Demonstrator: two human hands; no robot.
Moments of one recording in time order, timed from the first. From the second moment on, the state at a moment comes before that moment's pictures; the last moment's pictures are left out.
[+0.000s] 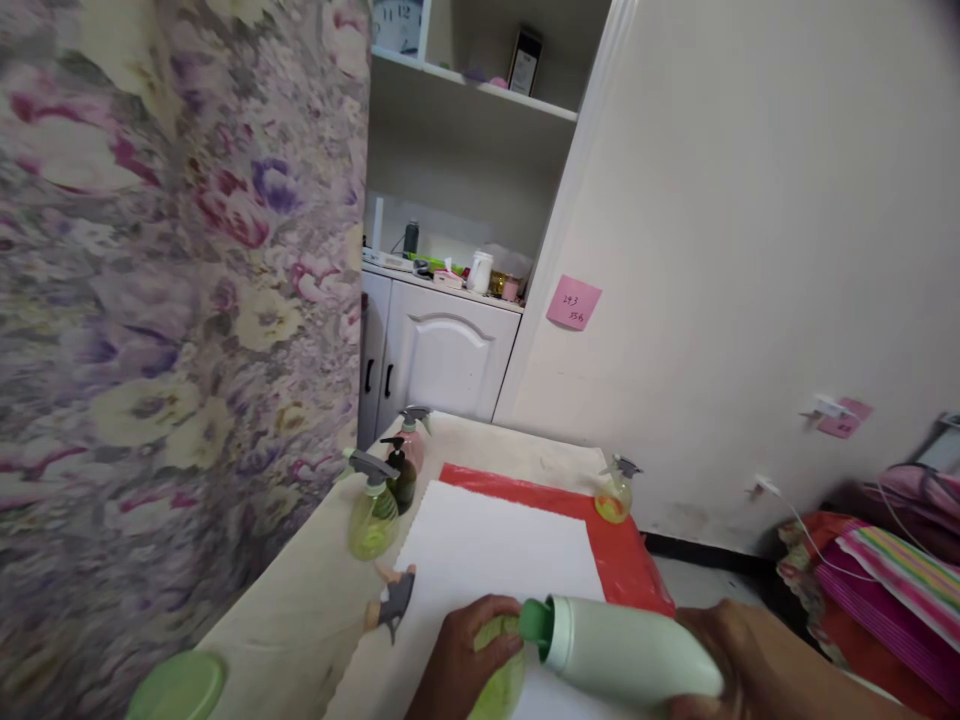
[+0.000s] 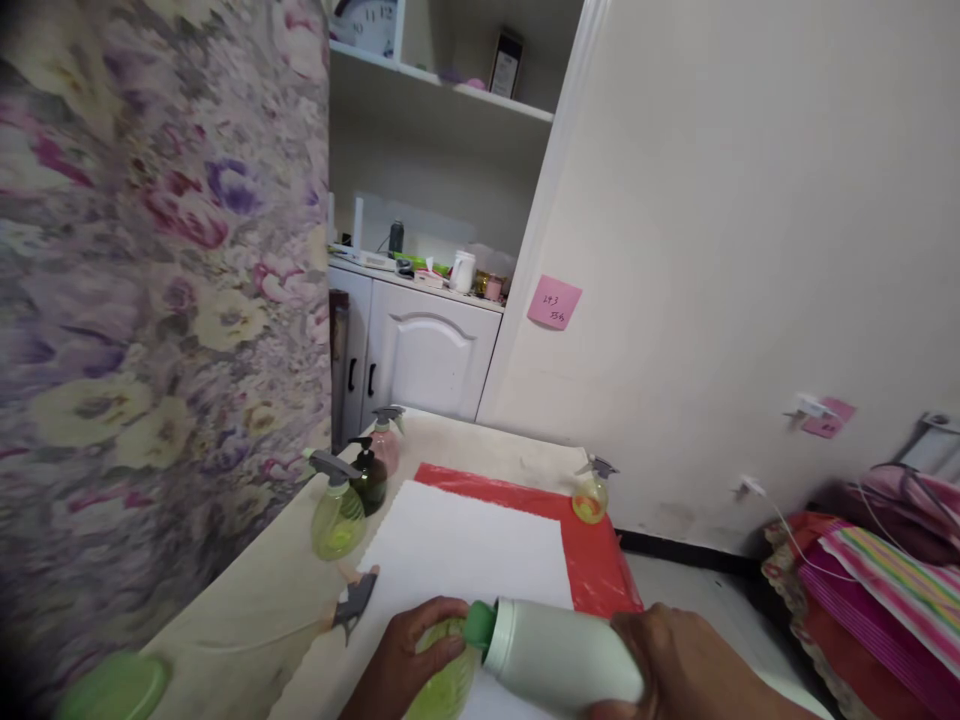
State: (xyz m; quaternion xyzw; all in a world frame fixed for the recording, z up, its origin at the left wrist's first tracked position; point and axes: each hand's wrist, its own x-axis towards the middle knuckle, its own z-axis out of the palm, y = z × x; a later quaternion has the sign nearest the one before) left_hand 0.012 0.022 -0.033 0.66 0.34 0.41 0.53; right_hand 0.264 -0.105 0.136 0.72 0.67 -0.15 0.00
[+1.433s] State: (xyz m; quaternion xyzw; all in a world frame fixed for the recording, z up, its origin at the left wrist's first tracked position) left_hand 0.009 0.020 -0.029 0.66 0.34 0.40 0.53; right_hand 0.267 -0.104 0.126 0.73 0.67 -0.11 -0.01
